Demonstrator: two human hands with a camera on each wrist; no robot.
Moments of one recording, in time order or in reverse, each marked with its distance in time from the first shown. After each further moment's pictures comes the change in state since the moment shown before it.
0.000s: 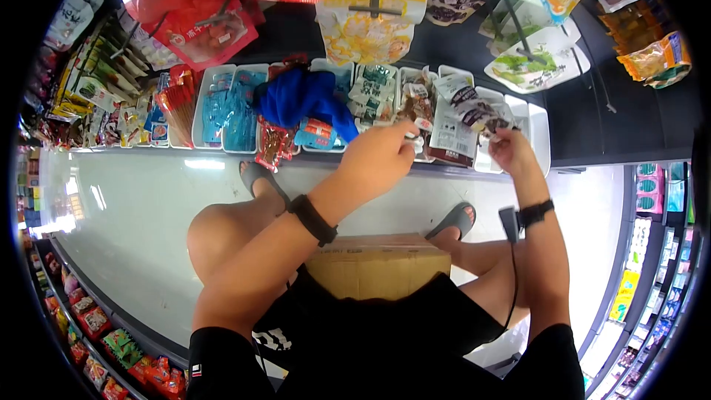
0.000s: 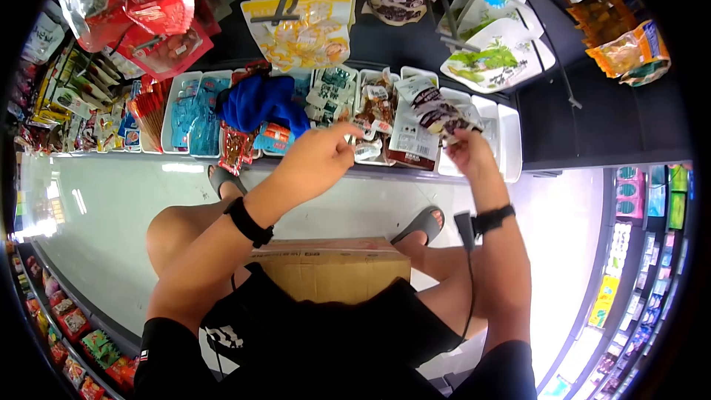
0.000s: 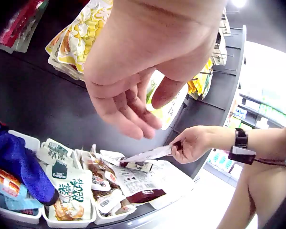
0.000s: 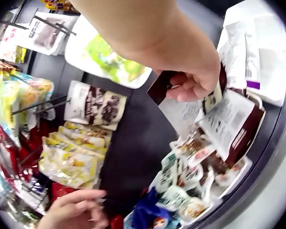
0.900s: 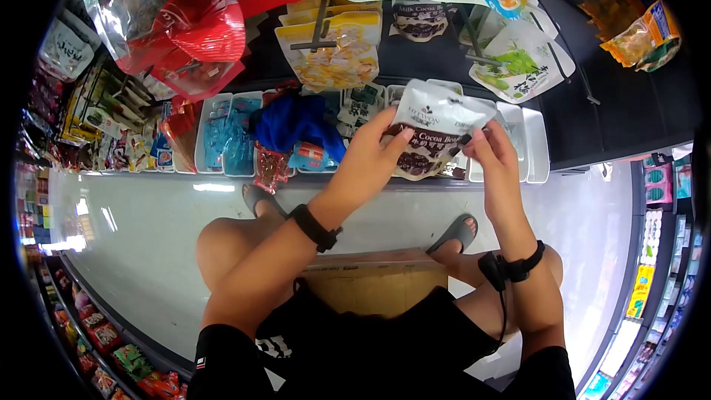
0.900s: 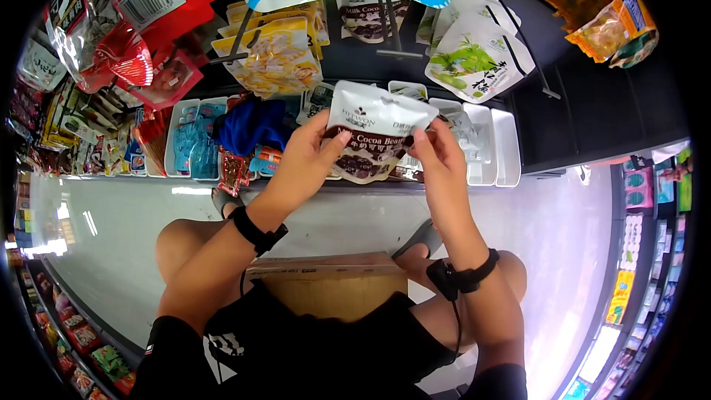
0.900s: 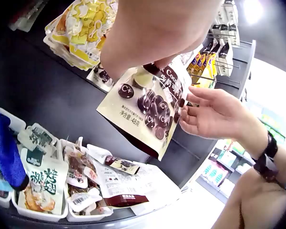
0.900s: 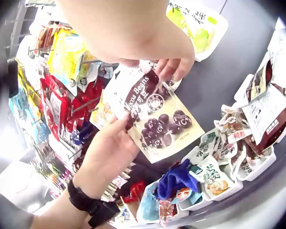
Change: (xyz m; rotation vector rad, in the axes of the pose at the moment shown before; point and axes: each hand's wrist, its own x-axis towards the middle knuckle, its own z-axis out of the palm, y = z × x) left_hand 0.031 0.023 0.016 -0.598 0.083 0.112; right_hand -0.153 0.000 0.119 -0.351 -0.040 -0.591
